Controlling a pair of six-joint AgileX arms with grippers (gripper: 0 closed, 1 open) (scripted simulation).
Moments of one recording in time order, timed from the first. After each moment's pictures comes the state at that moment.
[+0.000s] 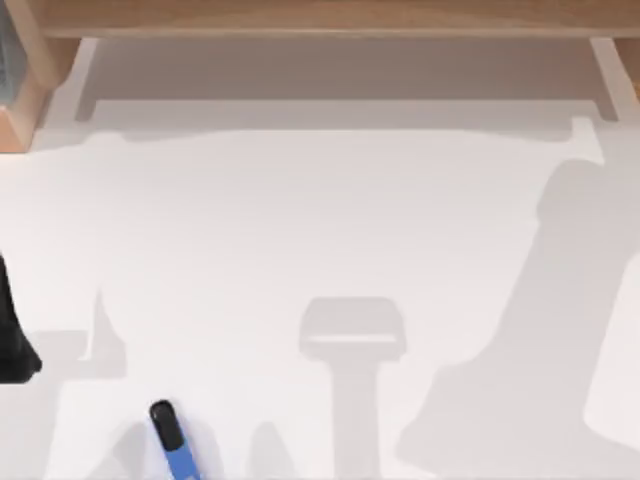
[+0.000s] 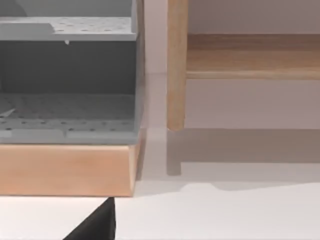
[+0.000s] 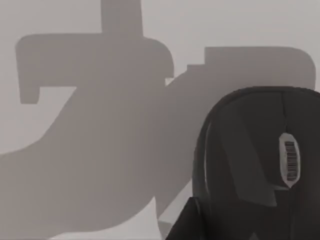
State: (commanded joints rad) left arm 0.00 0.00 0.00 0.00 0.00 0.00; right arm -0.38 2.61 2.44 -1.30 -0.05 -0.60
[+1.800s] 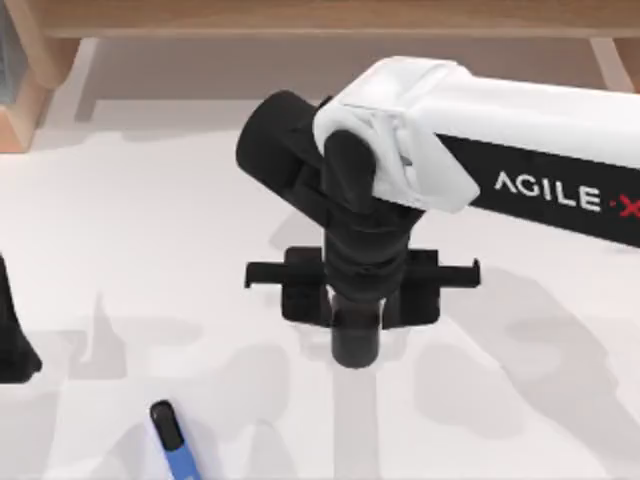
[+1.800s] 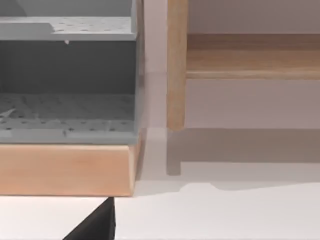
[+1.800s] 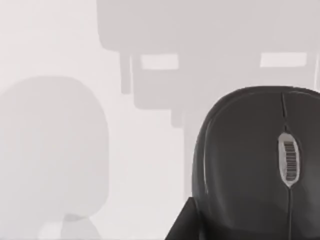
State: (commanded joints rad) left arm 0.00 0.00 0.00 0.00 0.00 0.00; right arm 0.86 2.04 1.64 -1.10 0.09 0.90
